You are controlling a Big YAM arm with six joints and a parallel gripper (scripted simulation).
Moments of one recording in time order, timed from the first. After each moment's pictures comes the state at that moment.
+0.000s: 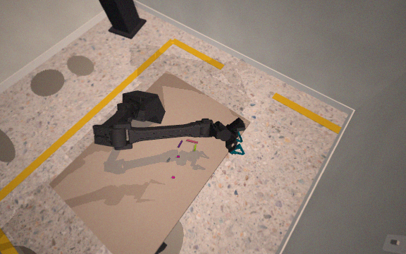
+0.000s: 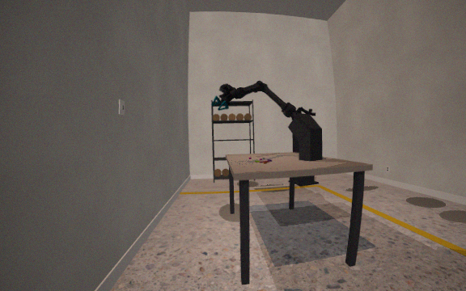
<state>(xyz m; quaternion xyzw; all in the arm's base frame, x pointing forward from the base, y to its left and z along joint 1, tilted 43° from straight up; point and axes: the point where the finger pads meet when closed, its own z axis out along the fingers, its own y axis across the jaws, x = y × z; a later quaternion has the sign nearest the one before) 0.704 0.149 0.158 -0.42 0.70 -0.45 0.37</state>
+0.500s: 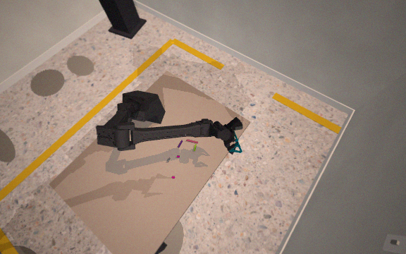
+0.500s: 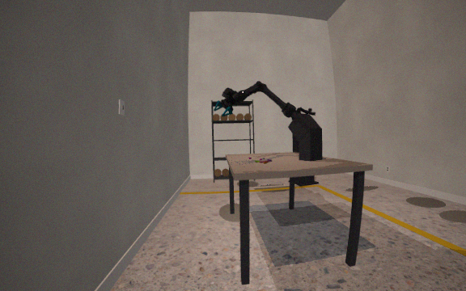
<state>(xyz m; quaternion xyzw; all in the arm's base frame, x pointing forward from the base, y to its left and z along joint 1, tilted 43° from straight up) 0.692 0.129 0.112 -0.46 0.69 -0.46 0.31</state>
